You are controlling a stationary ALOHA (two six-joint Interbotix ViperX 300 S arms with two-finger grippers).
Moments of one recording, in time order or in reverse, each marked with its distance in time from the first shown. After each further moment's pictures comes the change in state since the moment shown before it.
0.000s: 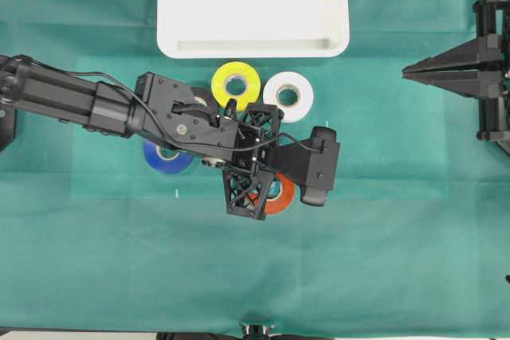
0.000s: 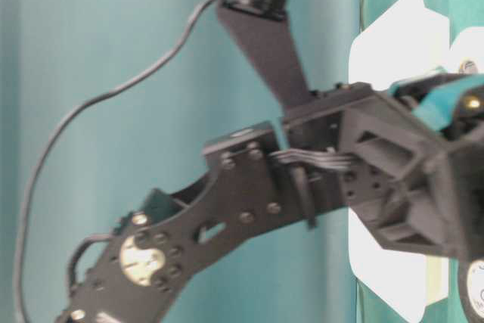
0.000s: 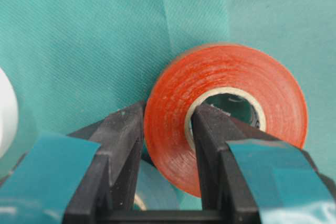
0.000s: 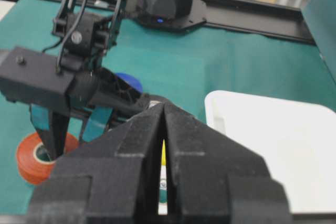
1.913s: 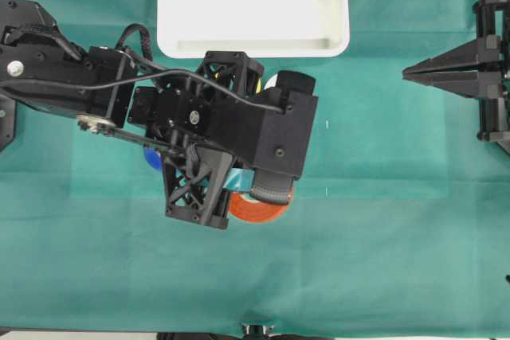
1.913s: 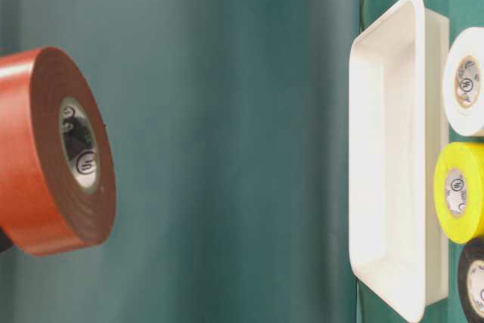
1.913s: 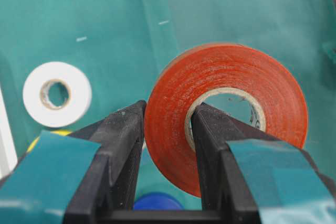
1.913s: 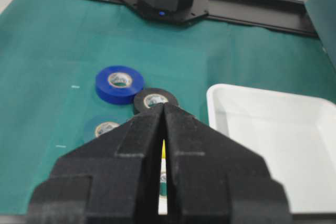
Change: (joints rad) left arm -0.028 -0.354 -0.225 0.000 0.385 0.003; right arm 0.000 -0.002 0.000 0.000 0.021 0.002
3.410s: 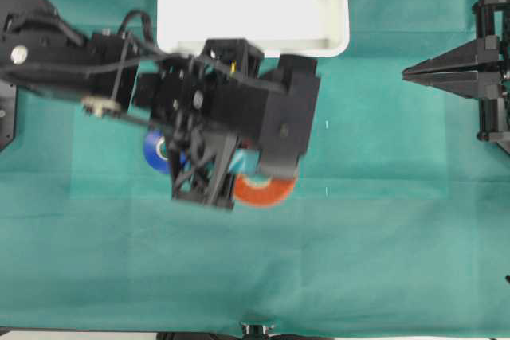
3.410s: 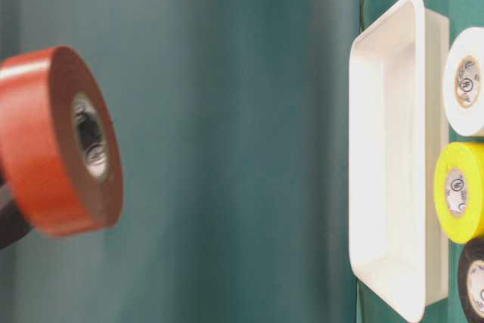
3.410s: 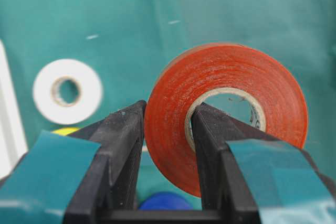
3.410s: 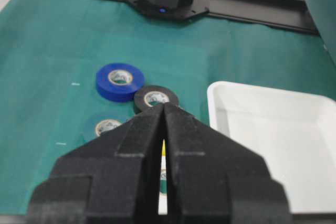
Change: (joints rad) left arm 0.051 0.000 0.002 0.000 0.002 0.005; right arm 0.000 0.000 0.000 0.000 0.008 0.000
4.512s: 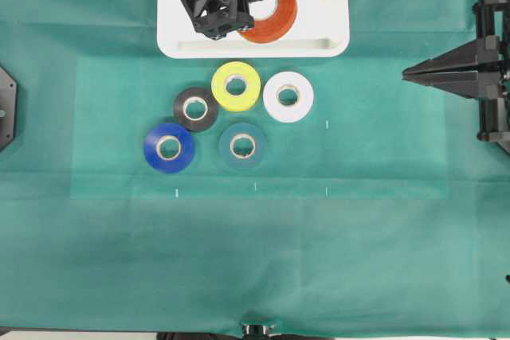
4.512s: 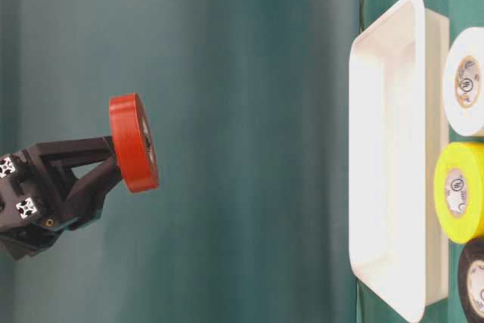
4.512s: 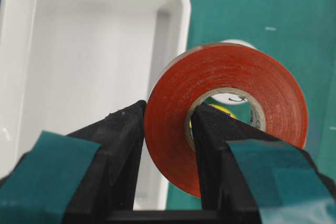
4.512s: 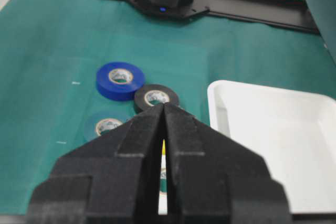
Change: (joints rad) left arm 0.348 -0.017 0.003 0.003 0.025 0.029; right arm 0.000 0.000 0.000 0.000 0.003 0.000
